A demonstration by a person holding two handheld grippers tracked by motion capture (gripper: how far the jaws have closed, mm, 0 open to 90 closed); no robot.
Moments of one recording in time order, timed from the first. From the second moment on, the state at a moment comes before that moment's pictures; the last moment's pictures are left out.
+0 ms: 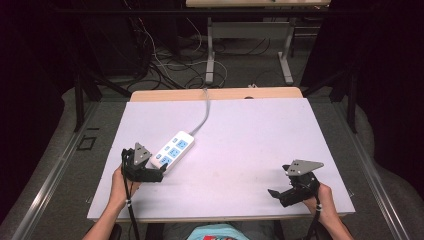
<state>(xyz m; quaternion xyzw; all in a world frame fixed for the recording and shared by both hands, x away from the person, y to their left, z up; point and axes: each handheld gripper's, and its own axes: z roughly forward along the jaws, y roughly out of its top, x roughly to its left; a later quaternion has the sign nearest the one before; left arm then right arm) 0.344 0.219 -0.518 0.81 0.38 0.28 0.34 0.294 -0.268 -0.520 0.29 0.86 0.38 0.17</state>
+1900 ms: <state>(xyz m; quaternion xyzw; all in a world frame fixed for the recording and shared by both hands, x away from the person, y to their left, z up) 0.409 0.231 -0.518 0.78 0.45 0.27 0.33 0.296 -0.264 -0.523 0.29 0.87 0.37 0.16</state>
